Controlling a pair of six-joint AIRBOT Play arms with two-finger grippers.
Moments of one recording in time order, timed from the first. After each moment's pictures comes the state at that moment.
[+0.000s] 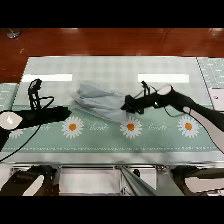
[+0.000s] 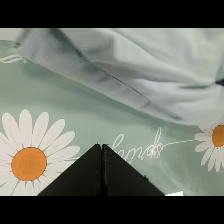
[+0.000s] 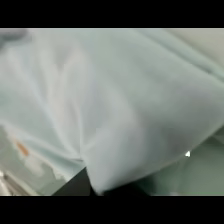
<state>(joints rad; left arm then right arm) -0.12 -0.75 0.55 1.04 -0.86 -1.52 0.30 -1.59 1.00 -0.50 0.92 1.40</state>
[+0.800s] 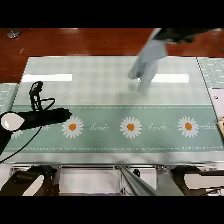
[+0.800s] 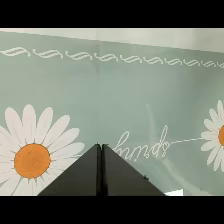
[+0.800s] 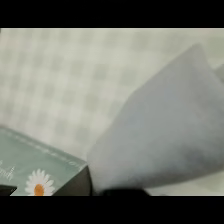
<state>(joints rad) -0.12 -0.75 0.53 1.04 -0.85 -1.52 0.00 -1.55 2.05 -0.95 1.47 1.64</state>
